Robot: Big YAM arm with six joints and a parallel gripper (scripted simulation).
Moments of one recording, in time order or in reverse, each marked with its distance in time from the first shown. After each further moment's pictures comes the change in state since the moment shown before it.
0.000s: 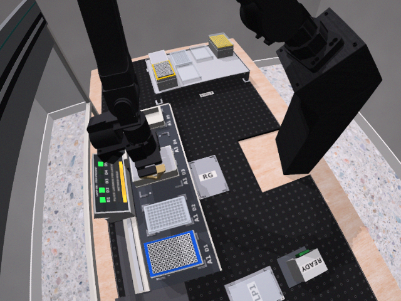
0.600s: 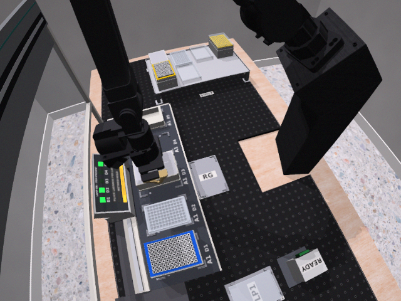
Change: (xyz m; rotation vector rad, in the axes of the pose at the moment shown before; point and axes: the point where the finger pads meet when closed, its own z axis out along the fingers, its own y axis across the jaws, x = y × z) arm 0.000 0.000 0.027 0.000 0.001 0.000
